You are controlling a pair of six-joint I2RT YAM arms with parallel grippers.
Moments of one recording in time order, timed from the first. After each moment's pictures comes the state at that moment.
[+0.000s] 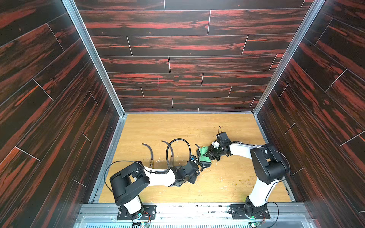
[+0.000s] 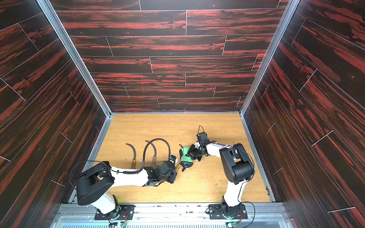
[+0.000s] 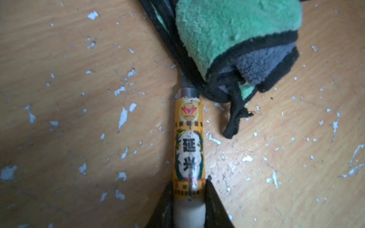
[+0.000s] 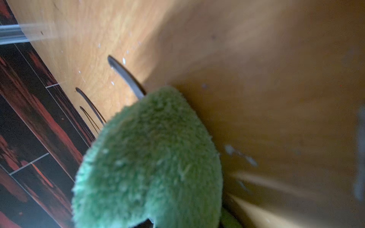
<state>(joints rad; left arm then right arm) -1.04 1.66 0.72 0.02 -0.12 -0.56 0.38 1.85 0.98 -0.26 -0.59 0.93</state>
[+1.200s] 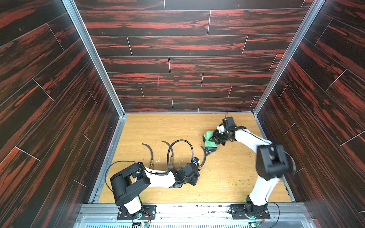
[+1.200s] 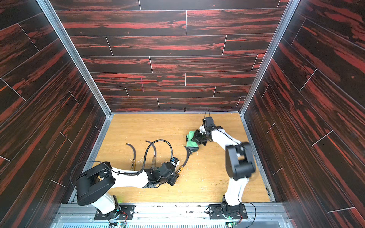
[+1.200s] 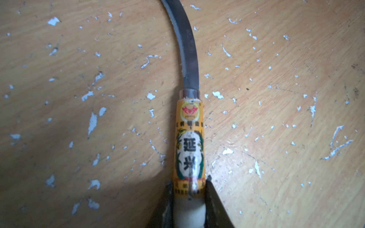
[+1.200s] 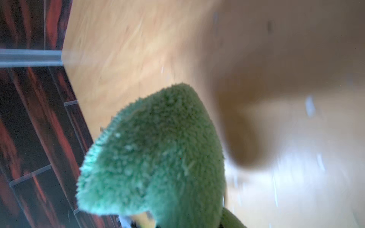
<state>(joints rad) -1.06 1.66 0.69 0.09 -0.07 -0.49 0.28 1.74 1.22 -0.54 -0.51 0.70</state>
